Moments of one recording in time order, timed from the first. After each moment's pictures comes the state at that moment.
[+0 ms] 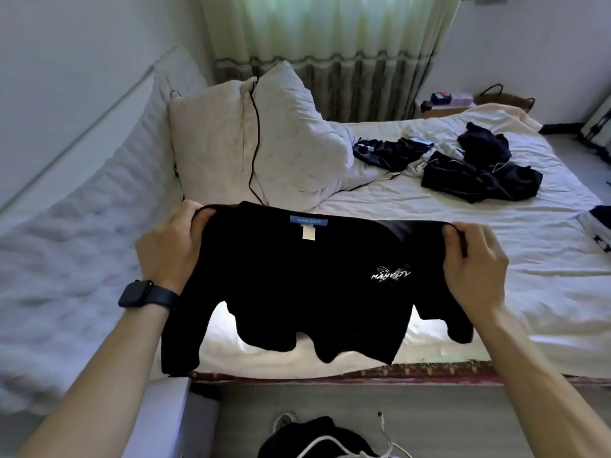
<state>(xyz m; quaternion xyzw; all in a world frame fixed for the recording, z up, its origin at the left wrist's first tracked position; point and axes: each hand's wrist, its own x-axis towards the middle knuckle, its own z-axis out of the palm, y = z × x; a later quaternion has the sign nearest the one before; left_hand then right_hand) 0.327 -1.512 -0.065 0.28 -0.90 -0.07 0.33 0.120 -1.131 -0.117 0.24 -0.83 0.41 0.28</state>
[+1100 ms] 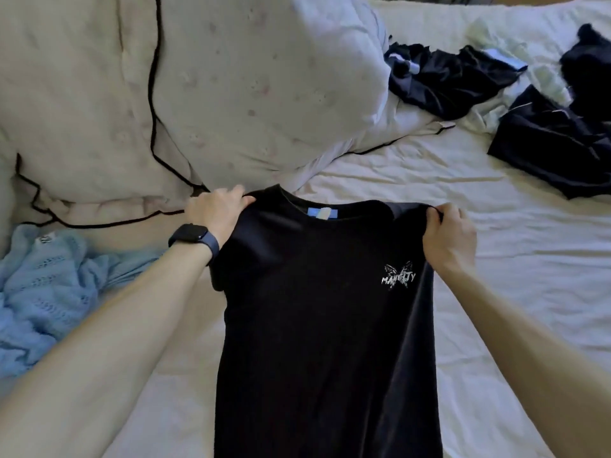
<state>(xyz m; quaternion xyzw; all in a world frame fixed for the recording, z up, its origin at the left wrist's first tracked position) -0.135 -1.733 -0.444 0.26 -0.97 -0.01 -0.01 -0.297 -1.379 -0.429 0.04 -0.96 0.27 -0.04</state>
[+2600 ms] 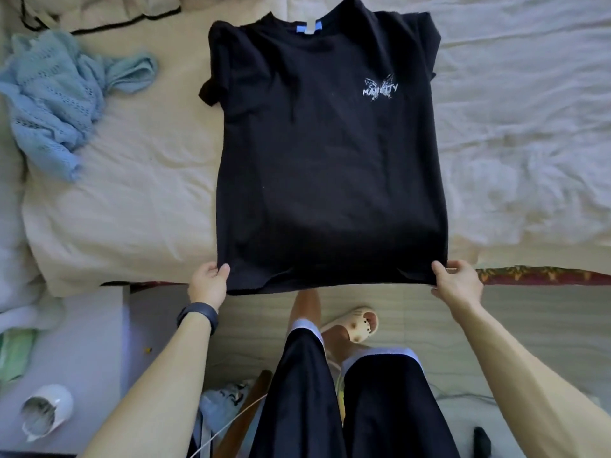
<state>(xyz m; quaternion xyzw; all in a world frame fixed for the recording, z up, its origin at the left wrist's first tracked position) 0.314 -1.456 -0.548 0.65 -0.64 -0.40 -0.12 0.079 -1.070 -0.565 -0.24 -0.87 0.30 -0.31</state>
